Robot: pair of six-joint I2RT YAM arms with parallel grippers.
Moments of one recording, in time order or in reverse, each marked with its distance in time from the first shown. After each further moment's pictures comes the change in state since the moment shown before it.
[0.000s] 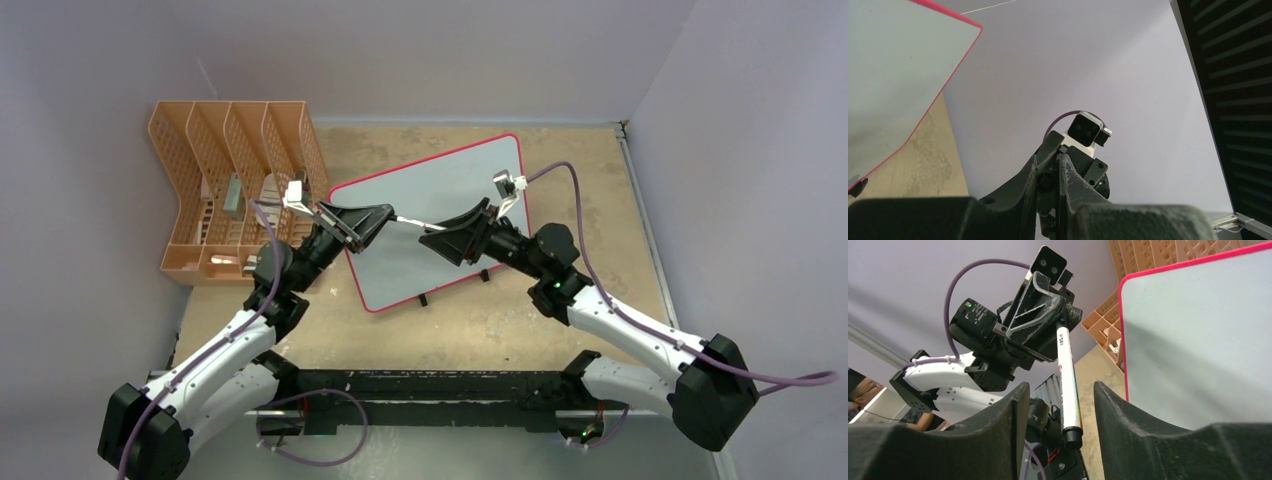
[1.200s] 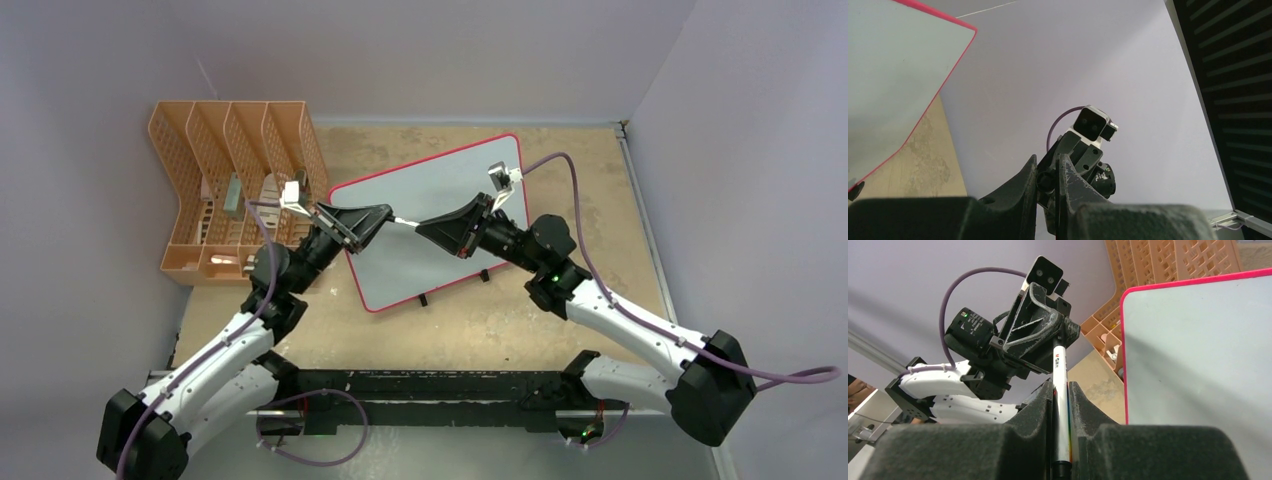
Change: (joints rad) left arm 0.000 -0.014 0.004 -0.002 -0.008 0.019; right arm 0.023 0.034 0.082 -0.073 0.029 -0.040
